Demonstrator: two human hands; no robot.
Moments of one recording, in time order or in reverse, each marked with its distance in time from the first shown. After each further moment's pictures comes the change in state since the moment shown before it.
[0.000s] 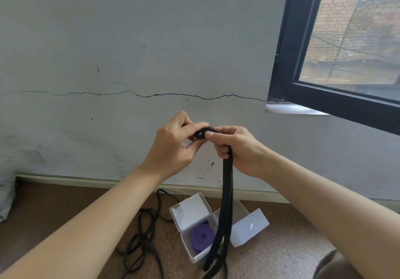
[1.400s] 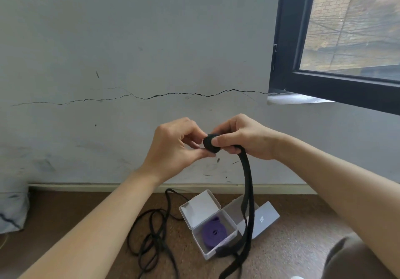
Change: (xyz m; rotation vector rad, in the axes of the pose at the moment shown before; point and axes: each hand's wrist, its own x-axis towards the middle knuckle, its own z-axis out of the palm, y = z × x) left_hand 0.001 0.005 -0.016 -0.304 -0.085 -0.063; right_hand -0.004 -0.023 -0.016 -0.483 -0.191 -0.055
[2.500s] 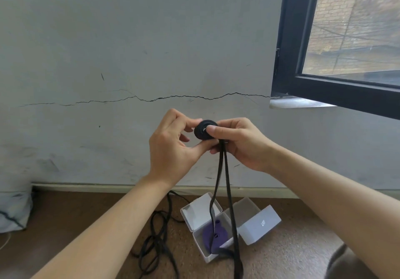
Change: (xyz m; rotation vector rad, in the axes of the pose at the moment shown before) left_hand -0.004 0.013 0.005 0.204 0.281 -0.035; right_hand 0.002 -0.004 0.027 0.442 0.140 -0.097
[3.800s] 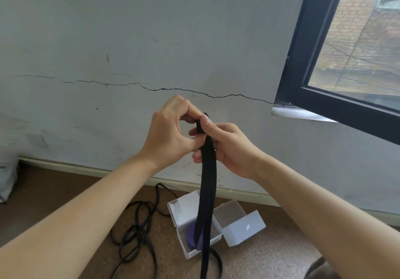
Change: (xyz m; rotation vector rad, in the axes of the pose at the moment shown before) left_hand 0.011 -0.004 -0.008 -0.191 -0.085 -0.089; right_hand 0.001 0.003 0.025 0.001 -0.059 0.134
